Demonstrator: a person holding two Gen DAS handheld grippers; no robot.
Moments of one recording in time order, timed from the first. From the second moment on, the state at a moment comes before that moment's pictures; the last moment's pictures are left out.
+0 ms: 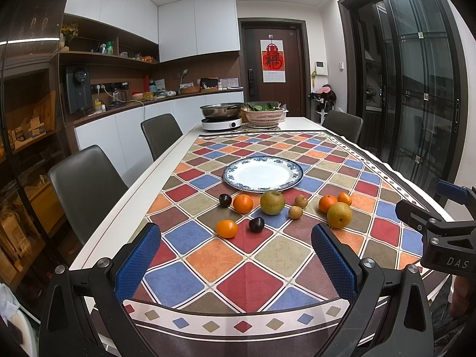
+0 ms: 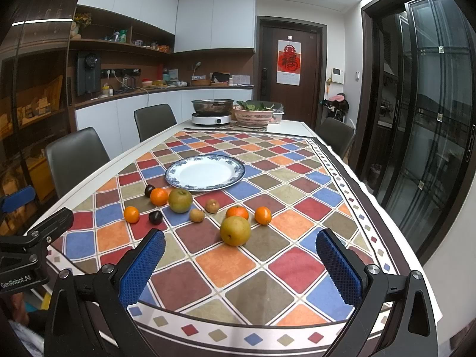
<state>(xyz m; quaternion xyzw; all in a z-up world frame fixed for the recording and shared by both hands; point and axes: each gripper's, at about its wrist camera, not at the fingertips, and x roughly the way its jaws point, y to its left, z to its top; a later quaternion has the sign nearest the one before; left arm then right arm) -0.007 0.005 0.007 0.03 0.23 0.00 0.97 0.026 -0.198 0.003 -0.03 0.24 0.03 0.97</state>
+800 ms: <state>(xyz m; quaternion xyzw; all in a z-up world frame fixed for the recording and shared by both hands) 0.017 0.000 0.000 0.06 0.24 -0.01 0.97 0.048 -0.196 -0.008 -0.04 0.27 0.04 0.96</state>
